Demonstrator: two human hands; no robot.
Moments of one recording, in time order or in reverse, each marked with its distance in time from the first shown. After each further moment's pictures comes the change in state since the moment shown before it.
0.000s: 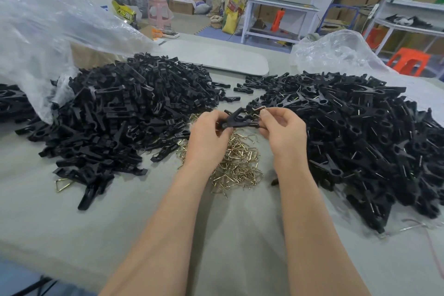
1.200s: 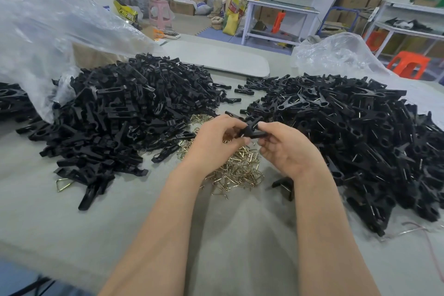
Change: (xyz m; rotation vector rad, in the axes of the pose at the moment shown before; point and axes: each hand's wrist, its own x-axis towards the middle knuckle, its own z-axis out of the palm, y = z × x) left_hand -0.004 0.003 -0.008 -0.057 -0.222 0.237; right_hand 0.005 -0.001 -0.020 0.205 -0.394 0.433
